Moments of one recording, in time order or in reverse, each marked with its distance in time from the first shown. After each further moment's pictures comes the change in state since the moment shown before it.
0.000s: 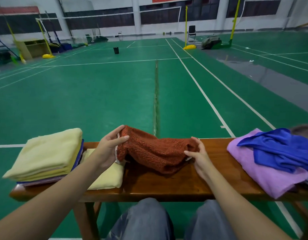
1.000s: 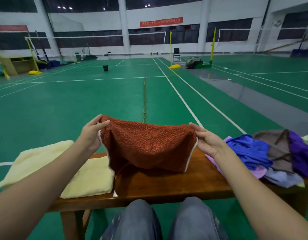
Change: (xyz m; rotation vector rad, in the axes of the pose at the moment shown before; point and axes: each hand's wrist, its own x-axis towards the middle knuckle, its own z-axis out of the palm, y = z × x) left_hand -0.001 0.063 0.020 -0.022 0.089 0.221; right_hand -0.054 -0.140 -0.022 0.469 -0.302 -0.049
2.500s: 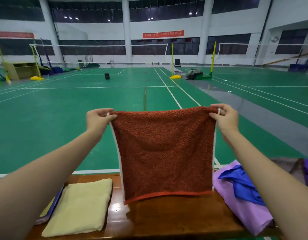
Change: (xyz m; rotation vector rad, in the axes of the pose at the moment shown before) left_hand 0.095 0.040 0.057 0.512 0.150 0.385; right_hand 0.084 -0.104 0.030 -0.945 0.474 -0.630
